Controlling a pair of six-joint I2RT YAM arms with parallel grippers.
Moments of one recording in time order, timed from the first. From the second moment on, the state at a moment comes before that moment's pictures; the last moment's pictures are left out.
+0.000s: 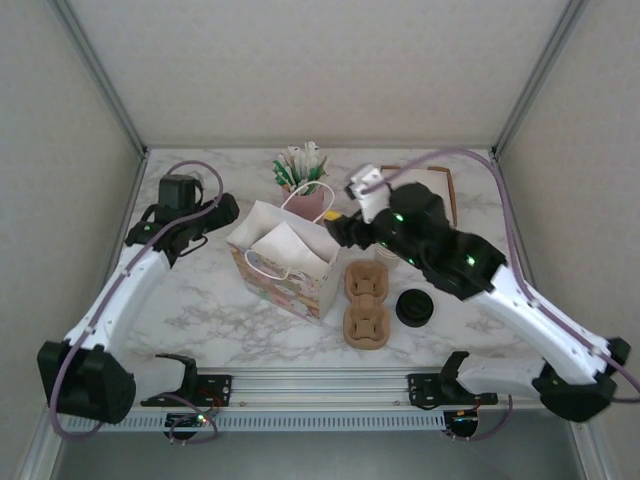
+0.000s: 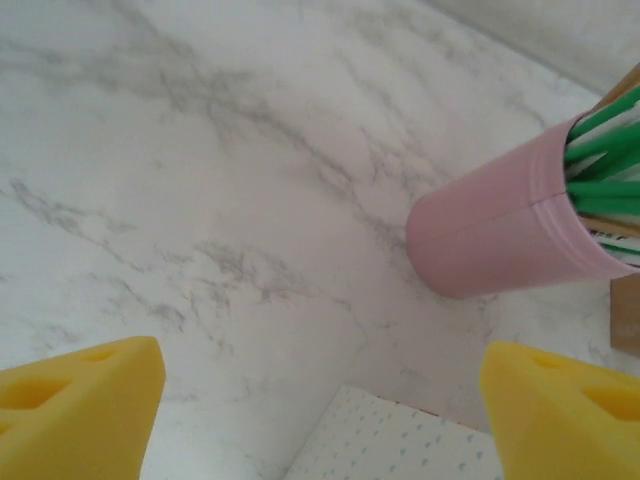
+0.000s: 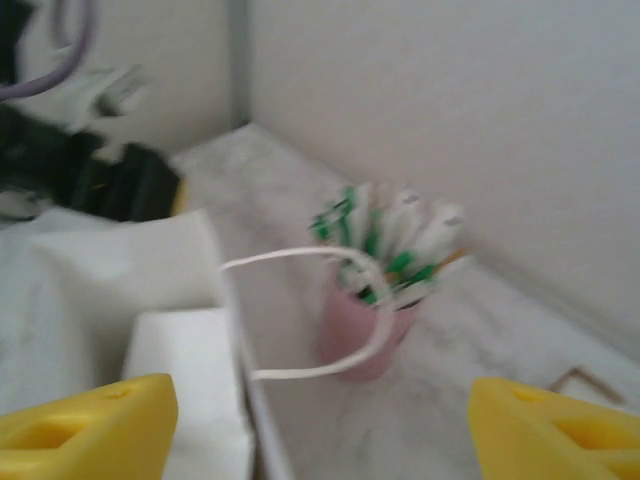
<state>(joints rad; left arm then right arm) -0.20 1.18 1.04 -0.54 -0.03 -0.50 0.94 1.10 1.35 -0.54 0.27 -0.06</state>
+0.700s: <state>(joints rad) -0.10 1.21 0.56 0.10 -0.58 -0.39 0.07 1.03 0.49 0.20 0.39 0.12</state>
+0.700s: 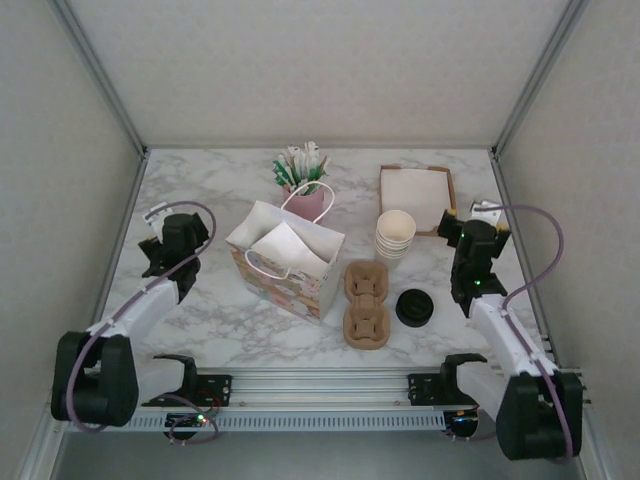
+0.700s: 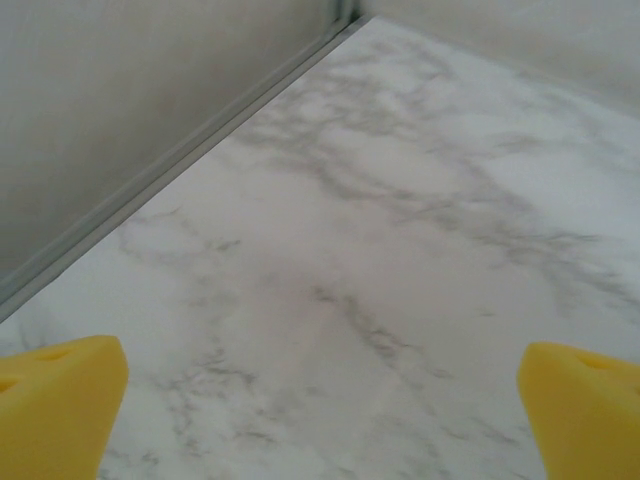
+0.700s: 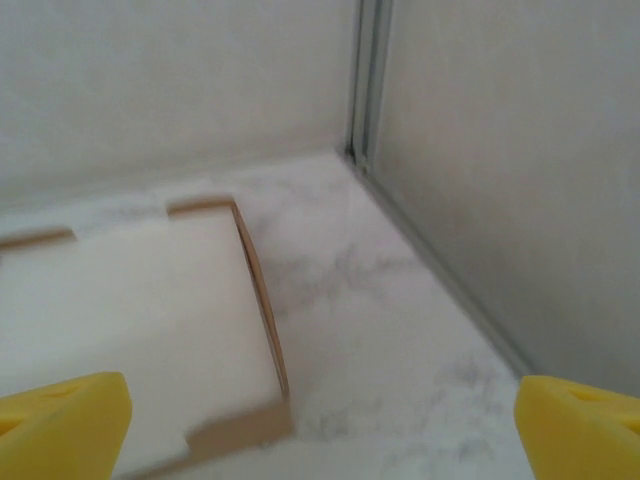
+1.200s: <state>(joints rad) -0.06 1.42 0.47 0.46 -0.49 -0.27 0.03 1.42 0.37 0.61 0.14 0.12</state>
